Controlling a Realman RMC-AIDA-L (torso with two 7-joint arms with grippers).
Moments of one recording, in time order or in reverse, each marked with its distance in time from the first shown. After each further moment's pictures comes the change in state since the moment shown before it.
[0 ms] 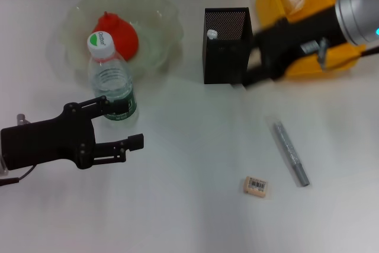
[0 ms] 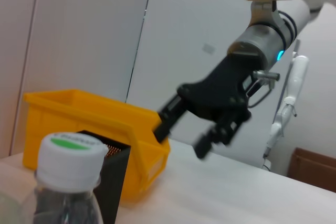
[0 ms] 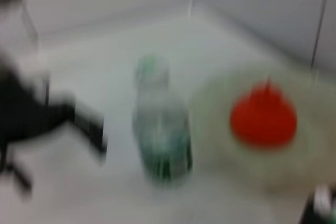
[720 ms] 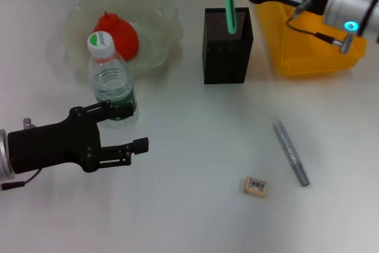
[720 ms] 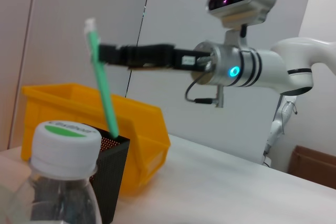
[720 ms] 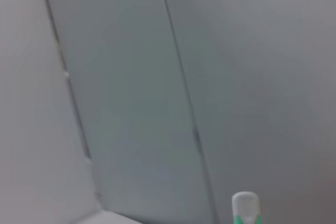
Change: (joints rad) left arm 0.002 -0.011 0.013 -0.010 0.001 -0.025 0.006; right arm 0.078 0.024 0.359 0.769 0.660 0.411 -0.718
